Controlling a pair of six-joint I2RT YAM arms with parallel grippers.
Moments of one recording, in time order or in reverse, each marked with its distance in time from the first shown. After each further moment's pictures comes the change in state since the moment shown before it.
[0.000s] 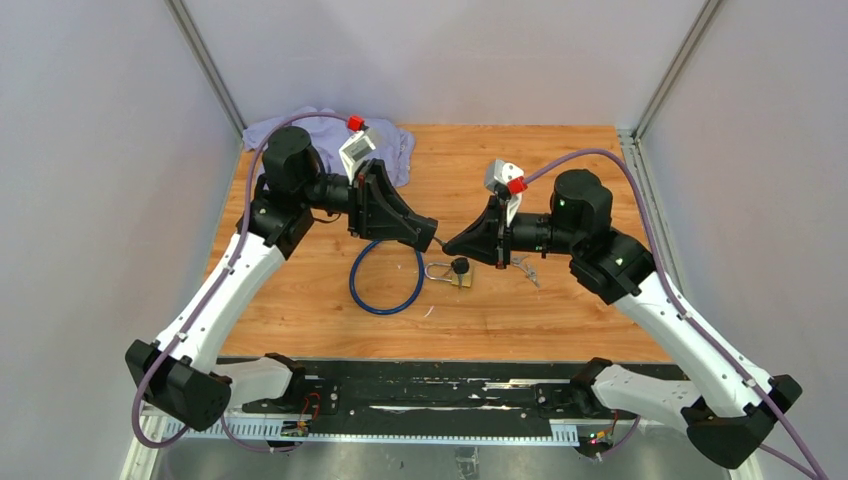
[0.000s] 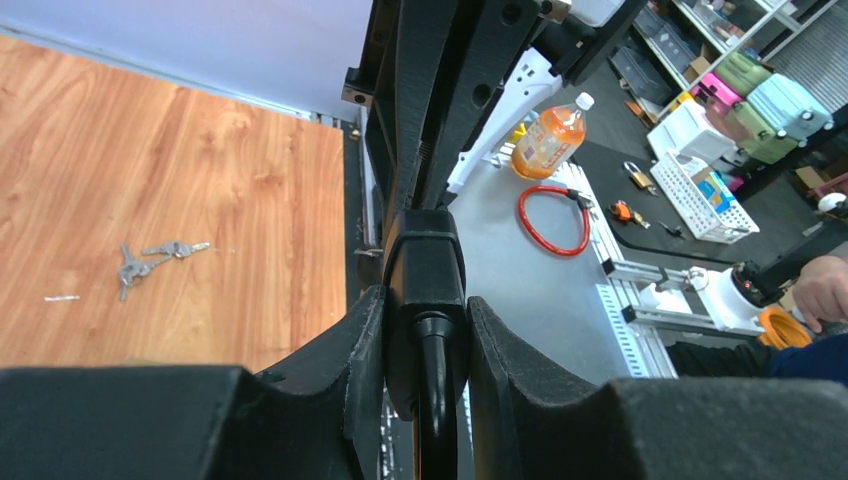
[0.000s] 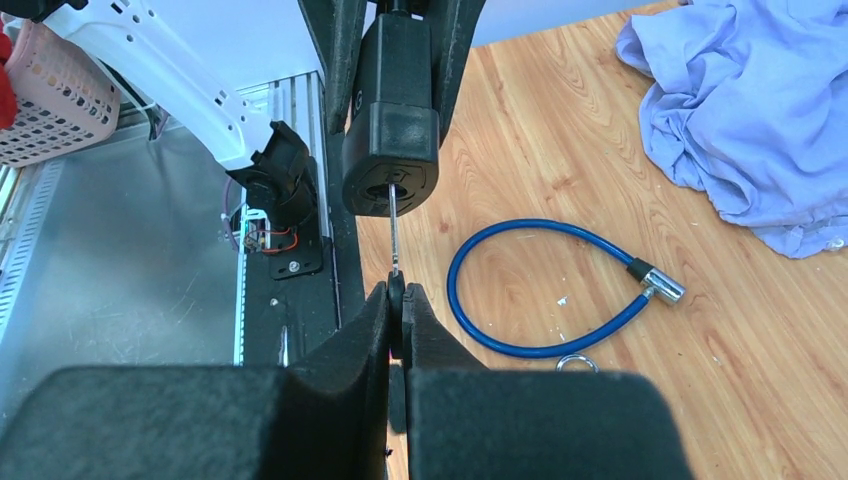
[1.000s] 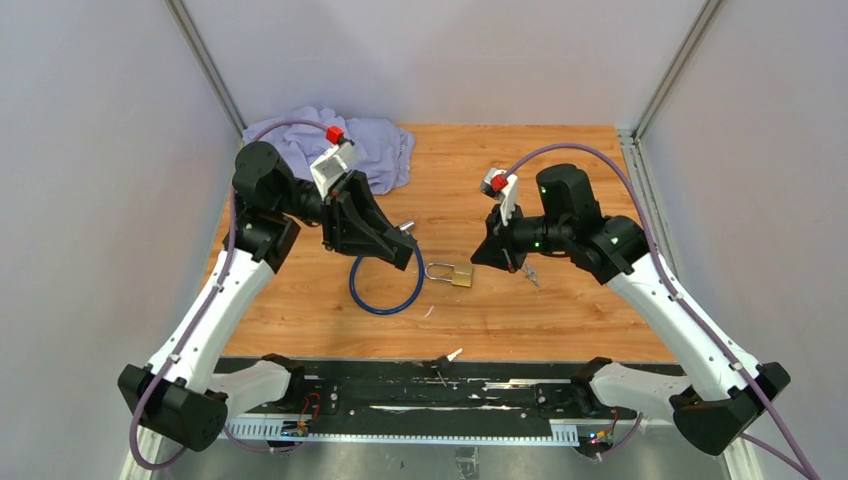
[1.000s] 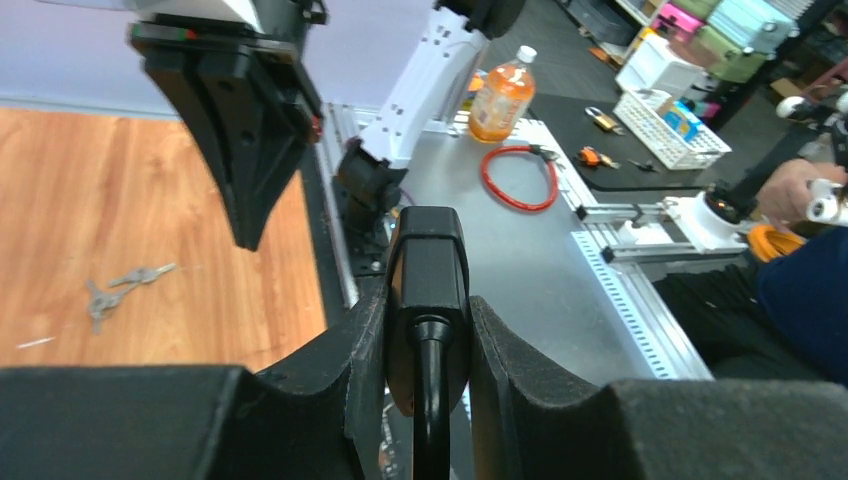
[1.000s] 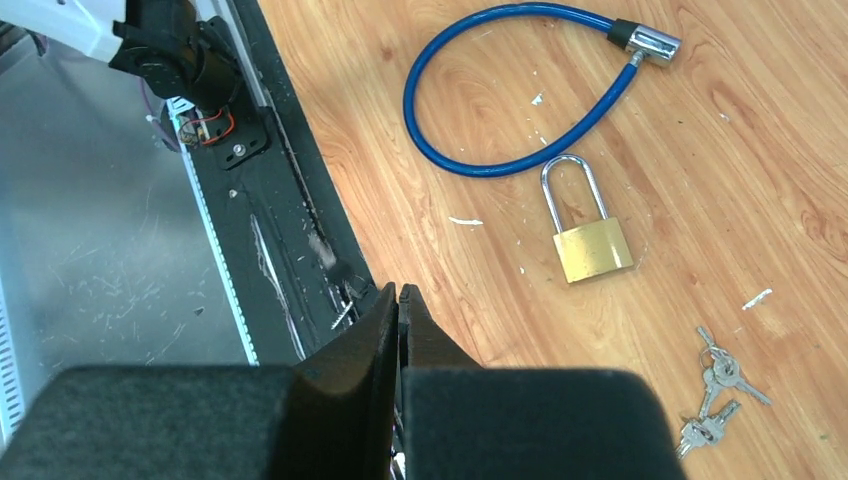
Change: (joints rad) left arm 0.056 -0.102 -0.104 0.269 0.194 -0.146; right arm -0.078 0.090 0.117 -0.461 0.101 -0.092
